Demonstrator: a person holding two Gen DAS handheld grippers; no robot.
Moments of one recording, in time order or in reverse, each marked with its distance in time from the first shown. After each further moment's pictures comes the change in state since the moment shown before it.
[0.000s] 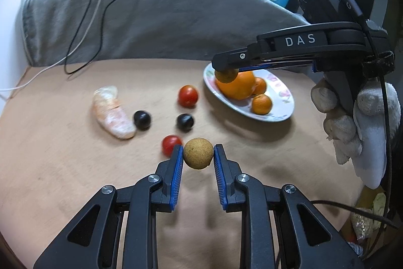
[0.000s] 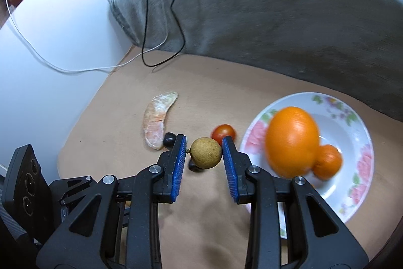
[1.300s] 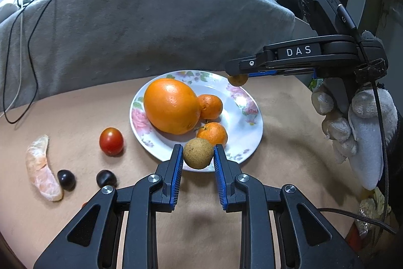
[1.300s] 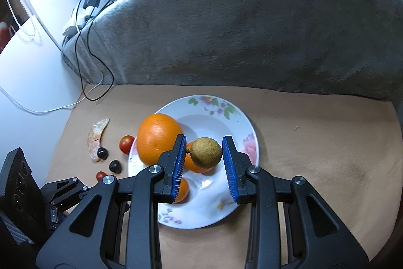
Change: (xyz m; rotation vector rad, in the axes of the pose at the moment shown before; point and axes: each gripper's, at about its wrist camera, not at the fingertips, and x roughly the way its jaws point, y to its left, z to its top) left arm 0.059 -0.075 0.048 0.135 0.021 -0.079; right arm -0.051 -0.134 -0.018 0.194 -0.089 -0.115
